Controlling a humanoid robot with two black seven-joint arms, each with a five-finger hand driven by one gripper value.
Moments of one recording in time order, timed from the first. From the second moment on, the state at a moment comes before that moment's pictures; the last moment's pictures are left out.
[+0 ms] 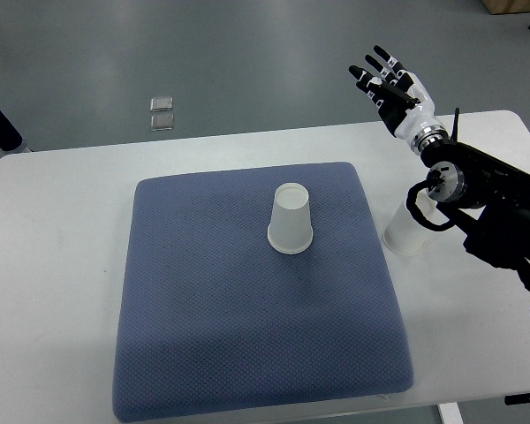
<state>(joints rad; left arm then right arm) -0.01 0.00 -0.07 -0.15 -0.05 0.04 -0.13 0.93 -0.17 0.49 0.57 0.12 0.08 0.41</state>
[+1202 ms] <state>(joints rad) -0.01 0.00 -0.06 -0.15 -0.05 0.04 -0.13 0.96 -0.18 0.49 0.55 0.12 0.07 0.41</state>
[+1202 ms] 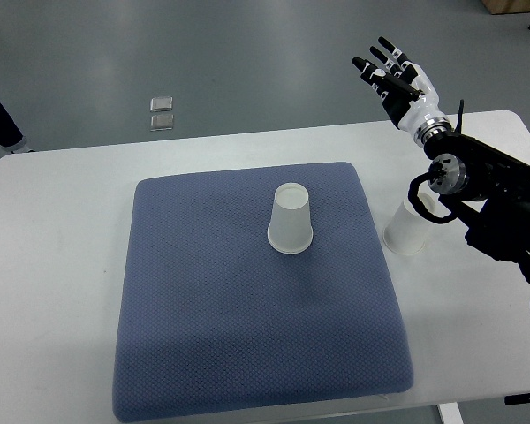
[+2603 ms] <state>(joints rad) -0.01 0.00 -0.06 -0.15 -0.05 0.04 -0.13 1.15 -0.91 0.22 1.07 -1.02 0.57 0.37</state>
